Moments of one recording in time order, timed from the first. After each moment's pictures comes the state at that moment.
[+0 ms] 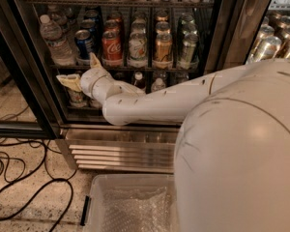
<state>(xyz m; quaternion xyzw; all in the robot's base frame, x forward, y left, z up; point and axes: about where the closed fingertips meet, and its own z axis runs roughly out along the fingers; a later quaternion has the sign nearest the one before) 0.728 0.212 0.834 -0.32 0.62 0.19 0.69</state>
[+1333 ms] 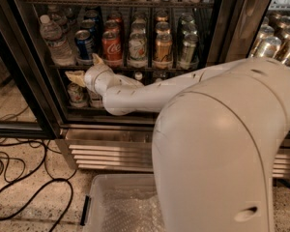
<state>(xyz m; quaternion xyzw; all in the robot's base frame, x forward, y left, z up) 0.770 0.206 0.812 -0.32 0.65 0.17 0.66</state>
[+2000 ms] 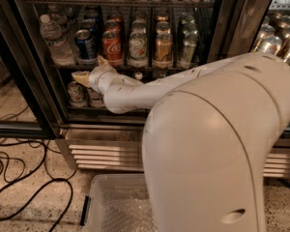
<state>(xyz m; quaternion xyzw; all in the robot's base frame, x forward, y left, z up) 0.780 0.190 0.801 -0.32 0.68 0.13 0.65</state>
